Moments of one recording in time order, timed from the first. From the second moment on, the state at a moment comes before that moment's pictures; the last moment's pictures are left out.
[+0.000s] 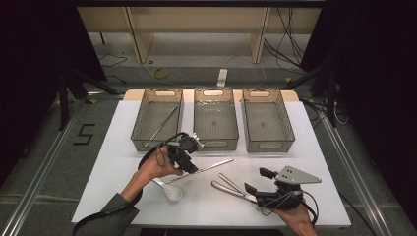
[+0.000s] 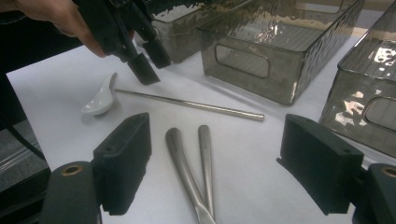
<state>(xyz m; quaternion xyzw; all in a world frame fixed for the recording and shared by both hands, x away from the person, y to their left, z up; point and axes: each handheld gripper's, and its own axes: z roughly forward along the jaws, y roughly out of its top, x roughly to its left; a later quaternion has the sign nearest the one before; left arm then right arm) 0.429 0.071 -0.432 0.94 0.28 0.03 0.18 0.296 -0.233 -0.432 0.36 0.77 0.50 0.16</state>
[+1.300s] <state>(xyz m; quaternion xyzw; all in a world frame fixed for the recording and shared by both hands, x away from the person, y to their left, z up) 0.434 0.058 -0.461 0.96 0.25 0.02 0.14 0.297 -0.233 -0.433 0.36 0.77 0.50 0.16</state>
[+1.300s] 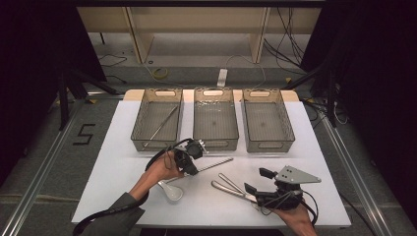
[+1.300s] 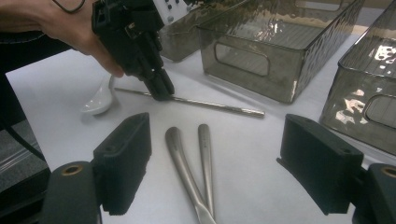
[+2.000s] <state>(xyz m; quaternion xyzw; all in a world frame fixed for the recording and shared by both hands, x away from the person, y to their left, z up) 0.429 0.057 -0.461 0.97 0.21 0.04 0.15 0.296 -0.233 -0.432 0.36 0.77 0.50 0.16</state>
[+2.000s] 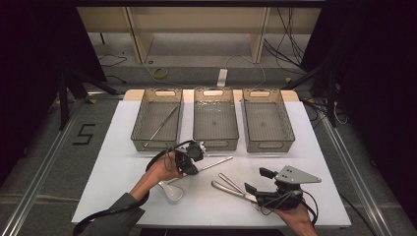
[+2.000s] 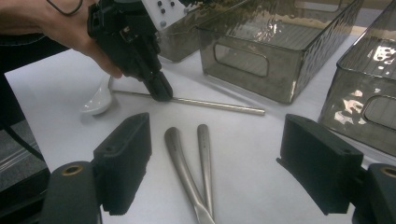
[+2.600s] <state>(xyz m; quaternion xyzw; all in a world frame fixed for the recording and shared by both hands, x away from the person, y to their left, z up) 0.428 0.063 -0.436 0.96 0.21 0.04 0.20 0.296 -0.233 -0.432 0.36 0.77 0.50 0.16</state>
